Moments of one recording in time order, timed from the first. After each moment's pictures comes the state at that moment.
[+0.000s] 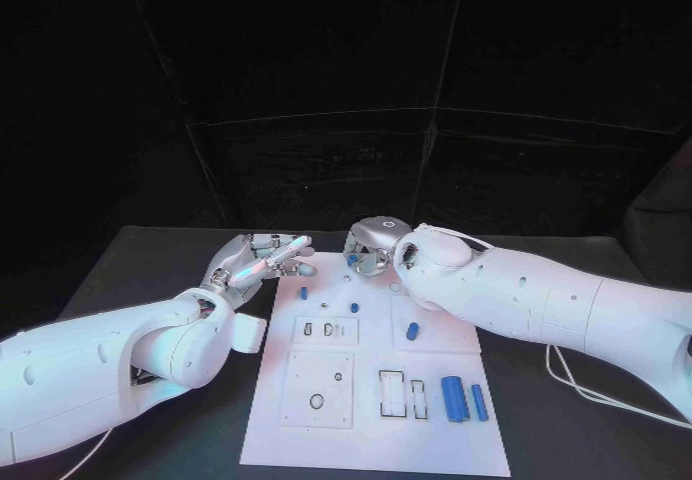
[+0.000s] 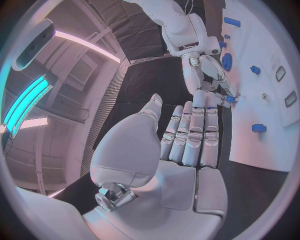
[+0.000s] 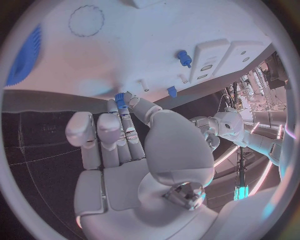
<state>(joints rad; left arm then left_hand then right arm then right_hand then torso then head) 1.30 -0.89 -0.18 1.62 0.04 -0.35 0.56 1.30 0.02 0.02 0.11 0.05 0.98 0.22 0.09 0.07 1.06 0.16 0.11 0.07 1.17 0.10 0.24 0.21 0.18 0.98 0.21 0.32 0.14 1.32 -0.38 -0.09 1.06 -1.59 -0.29 -0.08 1.24 -0.04 0.52 -0.22 0.07 1.03 0.18 0.07 0.07 1.13 0.11 0.06 0.06 1.44 0.02 1.17 0.75 0.11 1.19 0.13 1.35 1.03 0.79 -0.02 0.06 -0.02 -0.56</state>
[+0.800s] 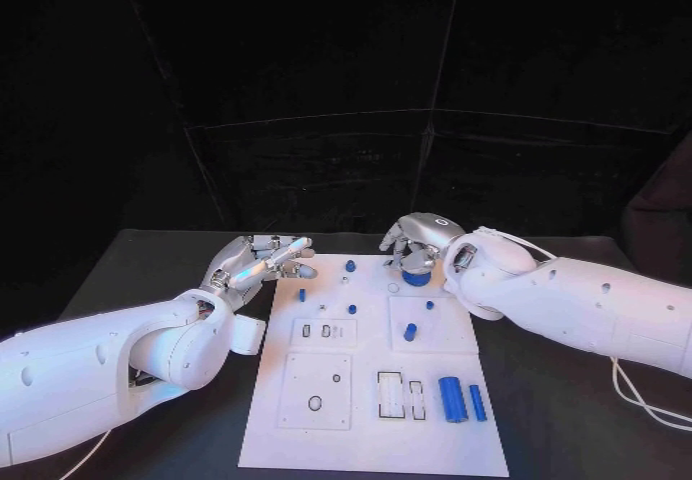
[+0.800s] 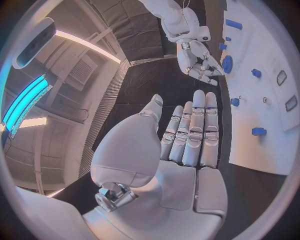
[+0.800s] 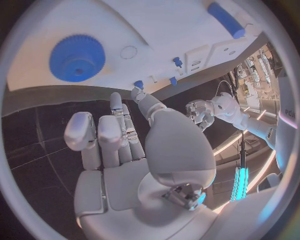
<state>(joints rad) 1.30 -0.91 -0.18 1.63 0.04 -0.34 0.55 1.31 0.03 0.02 0.10 0.05 0.97 0.22 0.09 0.07 1.05 0.17 0.10 0.07 1.17 0.10 0.24 0.21 0.18 0.98 0.21 0.32 0.14 1.32 -0.64 -0.08 1.28 -1.48 -0.39 -0.08 1.24 -0.09 0.30 -0.11 0.21 0.98 0.16 0.09 0.08 1.27 0.07 0.25 0.12 1.47 0.00 1.22 0.82 0.11 1.25 0.12 1.36 1.08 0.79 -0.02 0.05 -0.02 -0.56</state>
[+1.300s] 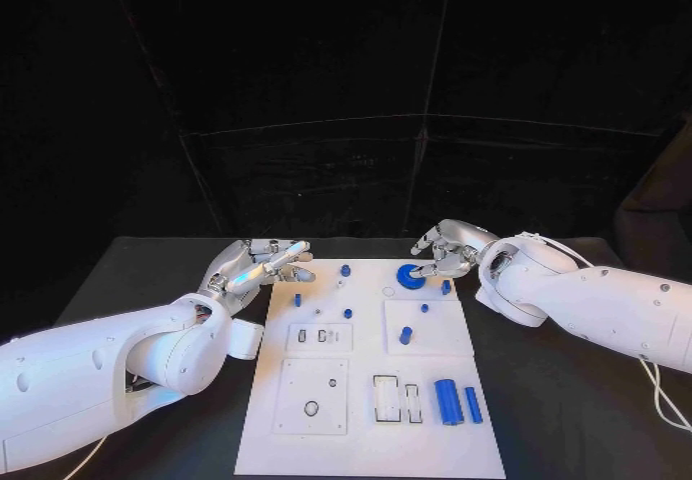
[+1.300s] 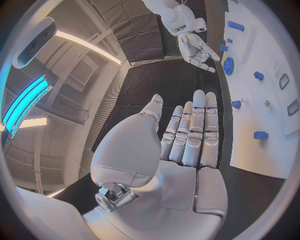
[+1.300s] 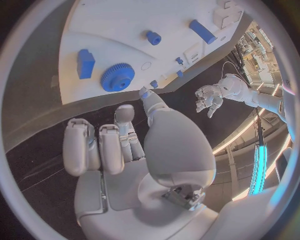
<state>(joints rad) 1.30 -0.91 -0.18 1.63 0.04 -0.34 0.55 1.31 0.03 0.02 0.10 0.05 0.97 0.22 0.09 0.07 1.05 0.17 0.10 0.07 1.17 0.10 0.24 0.21 0.18 0.98 0.21 0.32 0.14 1.32 -0.77 -0.07 1.34 -1.27 -0.32 -0.13 1.27 -0.10 0.08 0.04 0.27 0.89 0.16 0.10 0.08 1.32 0.06 1.05 0.98 1.47 -0.01 1.48 1.30 0.05 1.44 0.10 1.49 1.31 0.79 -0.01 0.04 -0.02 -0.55</state>
